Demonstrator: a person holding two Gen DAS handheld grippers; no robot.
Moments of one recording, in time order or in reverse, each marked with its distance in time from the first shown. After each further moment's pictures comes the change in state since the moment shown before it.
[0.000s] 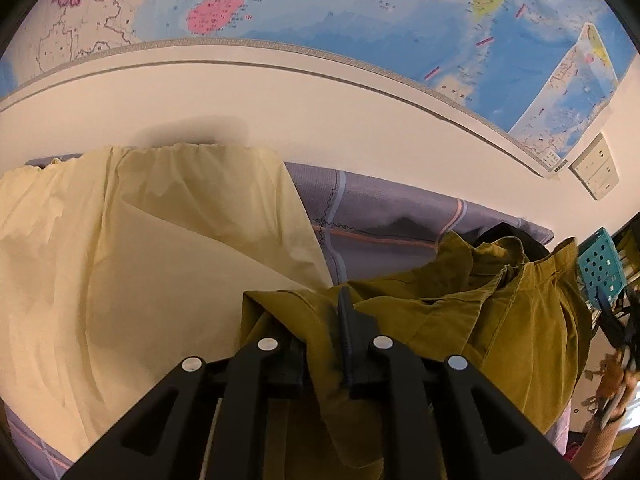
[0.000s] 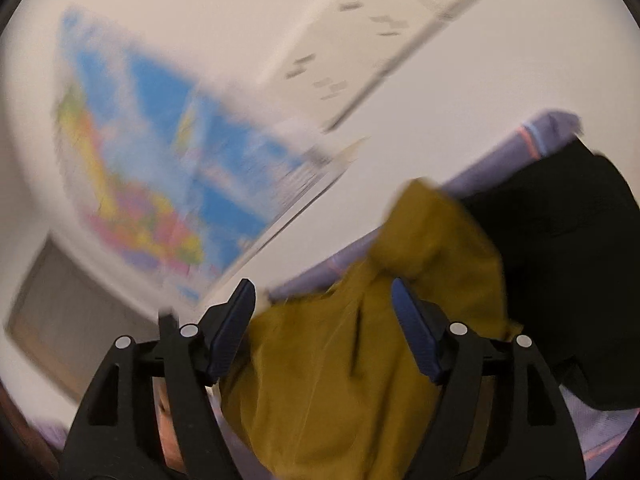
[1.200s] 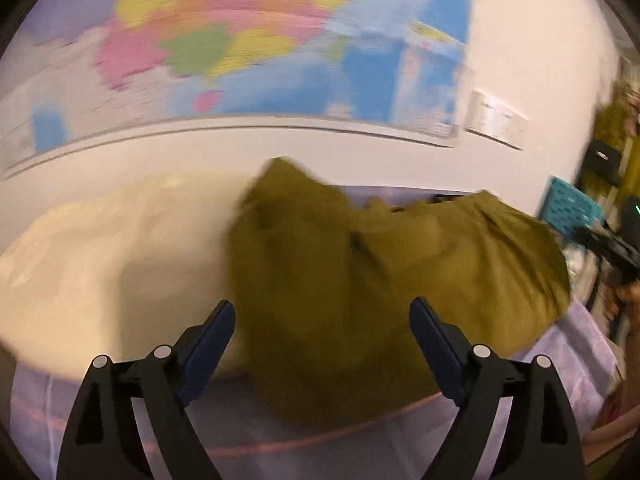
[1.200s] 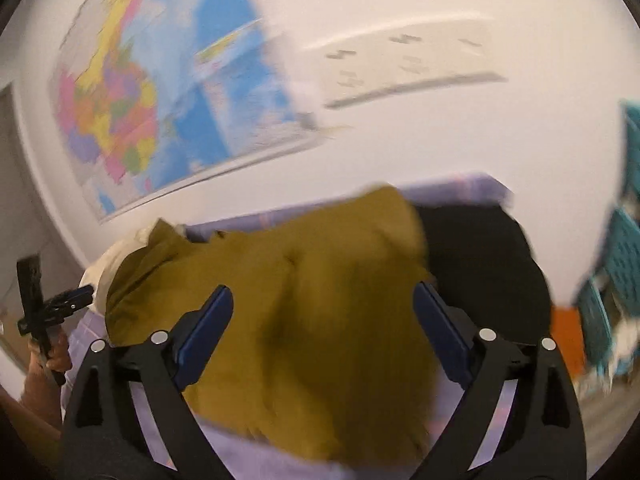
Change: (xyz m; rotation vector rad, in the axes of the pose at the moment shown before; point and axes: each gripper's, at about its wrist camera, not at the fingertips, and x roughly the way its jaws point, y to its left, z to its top) left arm -0.089 -0.005 -0.156 0.237 -0.364 0.015; right arm -0.055 0.017 -0.087 -0.345 -0.070 -0.377
